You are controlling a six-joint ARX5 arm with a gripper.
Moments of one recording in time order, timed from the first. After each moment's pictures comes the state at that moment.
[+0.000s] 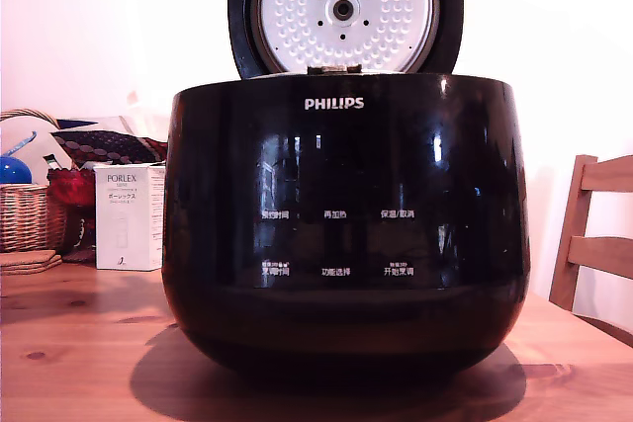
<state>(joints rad) -0.44 1.83 2.19 -0.74 0.39 0.57</state>
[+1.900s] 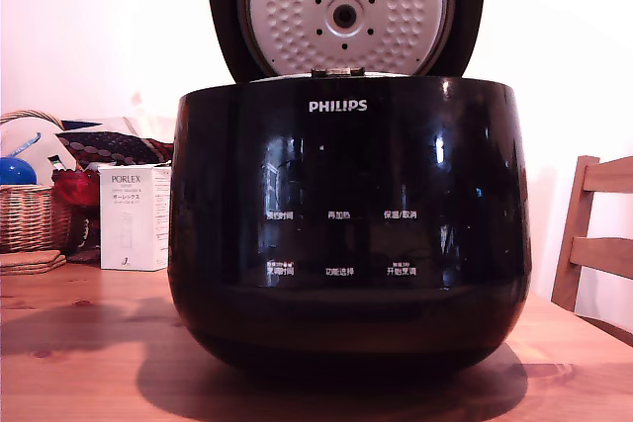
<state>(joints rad) -0.57 1.73 2.04 -1.06 0.47 0.38</state>
